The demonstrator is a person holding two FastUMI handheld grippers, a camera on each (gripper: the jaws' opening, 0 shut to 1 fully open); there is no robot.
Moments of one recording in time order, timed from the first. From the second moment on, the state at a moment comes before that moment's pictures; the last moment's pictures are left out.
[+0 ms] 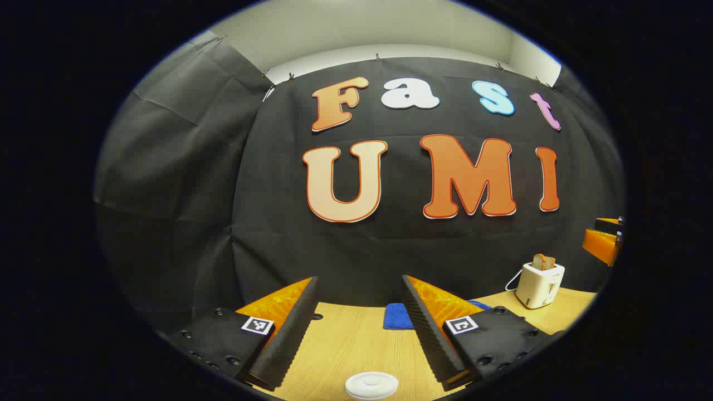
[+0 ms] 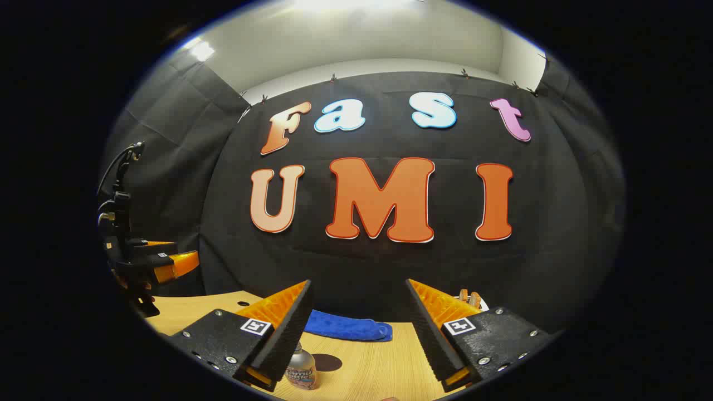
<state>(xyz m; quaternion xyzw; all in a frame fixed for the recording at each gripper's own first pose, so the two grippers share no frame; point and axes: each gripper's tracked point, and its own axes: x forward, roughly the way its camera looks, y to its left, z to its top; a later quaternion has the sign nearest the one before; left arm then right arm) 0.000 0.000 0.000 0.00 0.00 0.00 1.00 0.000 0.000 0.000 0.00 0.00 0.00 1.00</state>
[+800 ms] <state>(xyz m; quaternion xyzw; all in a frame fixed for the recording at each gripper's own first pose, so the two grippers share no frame) -0.001 0.004 -0.003 0.01 0.01 0.00 1.00 0.001 0.008 -0.010 0.00 0.01 0.01 1.00</state>
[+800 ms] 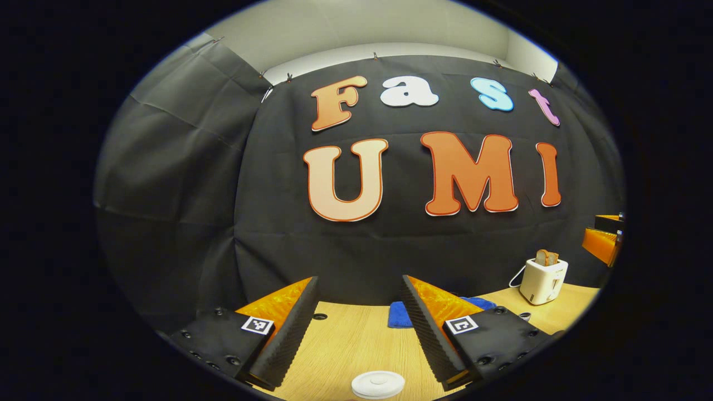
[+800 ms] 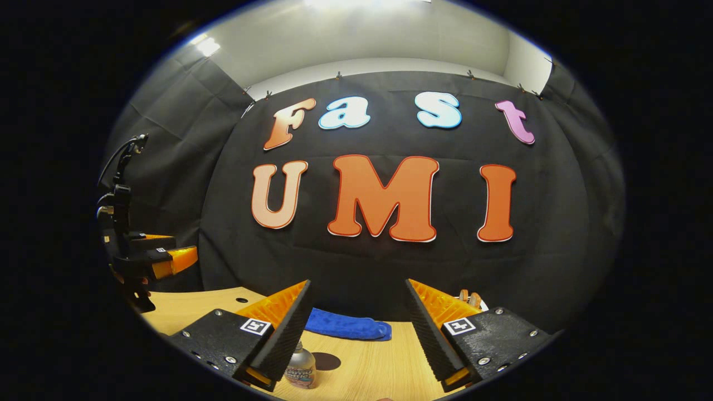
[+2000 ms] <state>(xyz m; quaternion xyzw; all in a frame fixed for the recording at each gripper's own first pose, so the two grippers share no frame) -0.008 -0.010 -0.108 0.01 0.10 -0.04 0.99 -0.002 0.045 -0.101 0.00 0.09 0.07 0.99</state>
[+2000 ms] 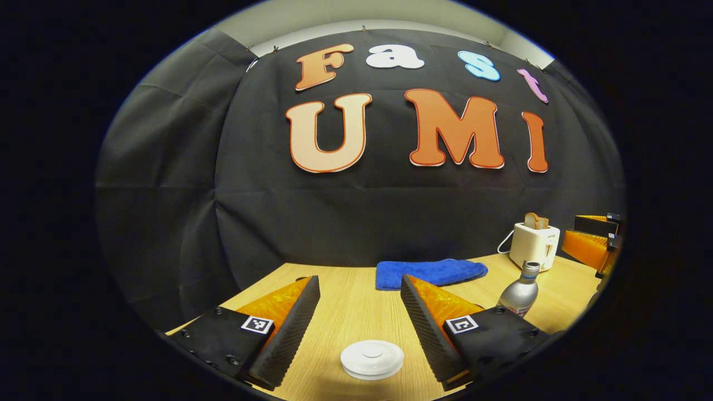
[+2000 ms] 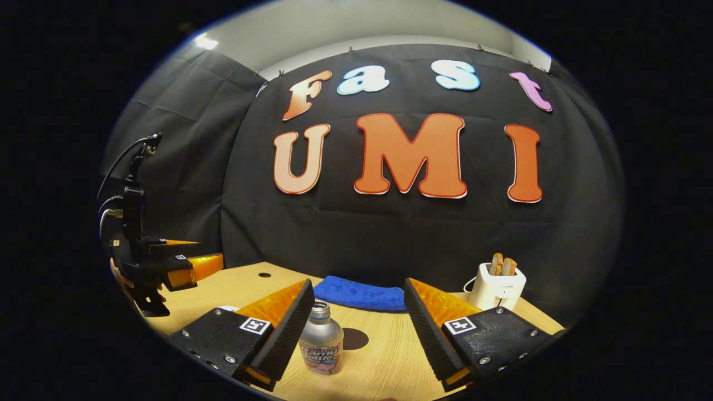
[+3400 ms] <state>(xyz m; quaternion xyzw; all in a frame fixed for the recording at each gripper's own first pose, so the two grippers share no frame) -0.014 -0.026 -0.243 0.02 0.23 -0.08 0.97 -0.009 0.094 -0.235 0.00 0.25 0.13 0.96</state>
